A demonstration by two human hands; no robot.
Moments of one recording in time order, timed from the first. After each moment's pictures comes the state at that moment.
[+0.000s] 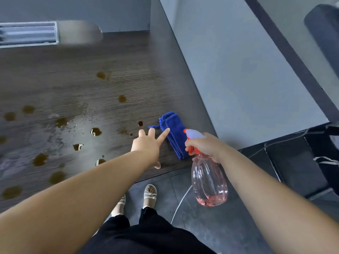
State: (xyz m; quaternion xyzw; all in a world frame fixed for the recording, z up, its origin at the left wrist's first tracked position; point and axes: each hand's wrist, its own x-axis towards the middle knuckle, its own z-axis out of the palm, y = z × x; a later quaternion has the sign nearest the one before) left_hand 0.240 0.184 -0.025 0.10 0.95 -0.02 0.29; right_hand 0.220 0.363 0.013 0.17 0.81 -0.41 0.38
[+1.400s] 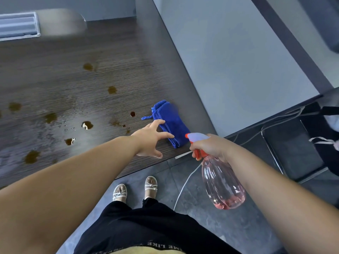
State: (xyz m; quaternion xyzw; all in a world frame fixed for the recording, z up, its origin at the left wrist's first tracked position) left_hand 0.233 0.179 -0.030 0.25 0.90 0.14 0.33; right_hand 0.255 0.390 0.017 0.17 0.79 -0.40 0.43
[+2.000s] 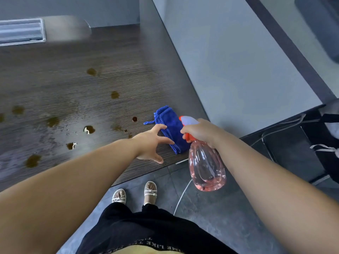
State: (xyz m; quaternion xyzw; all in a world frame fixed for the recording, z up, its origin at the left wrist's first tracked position) left_hand 0.227 0.173 -0.028 0.24 0.89 0.15 0.35; right_hand 0.207 0.361 0.016 0.17 0.84 -0.38 0.35
